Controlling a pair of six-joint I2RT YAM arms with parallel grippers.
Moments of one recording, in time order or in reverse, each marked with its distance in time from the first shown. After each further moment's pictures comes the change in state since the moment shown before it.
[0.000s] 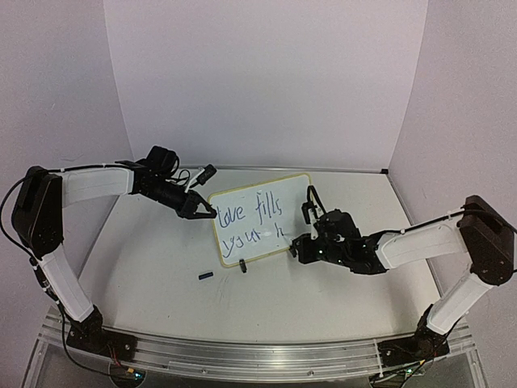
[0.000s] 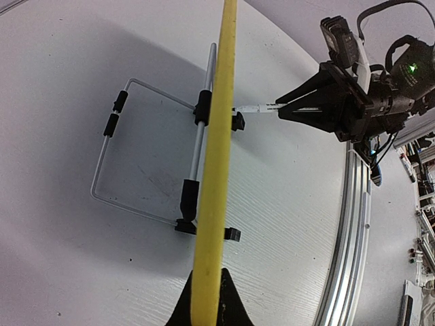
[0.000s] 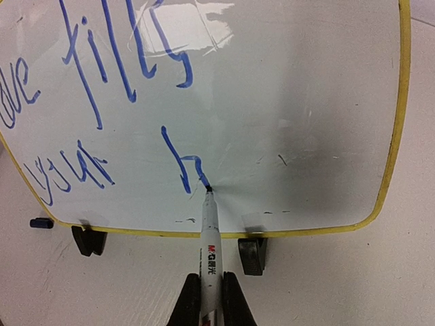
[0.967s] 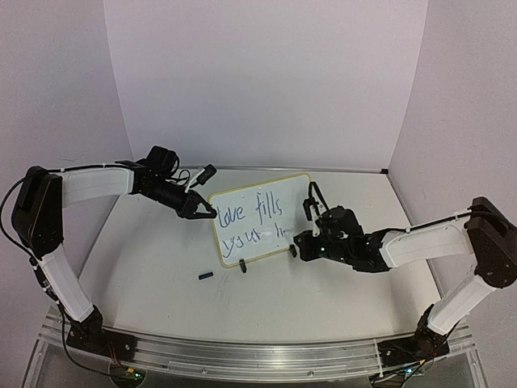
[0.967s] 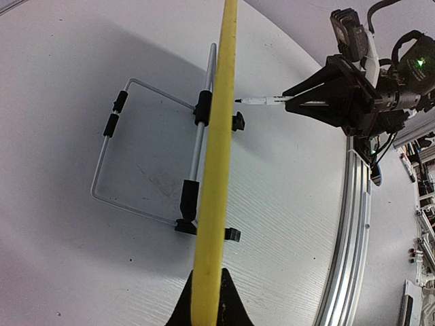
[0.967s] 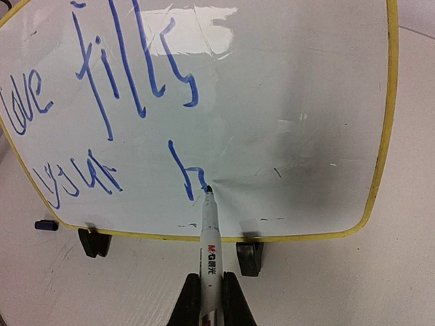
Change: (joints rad) left arm 0.000 0.000 0.000 0.000 0.000 0.000; right arm 0.000 -0.043 0.004 -0.032 0.007 -0.021
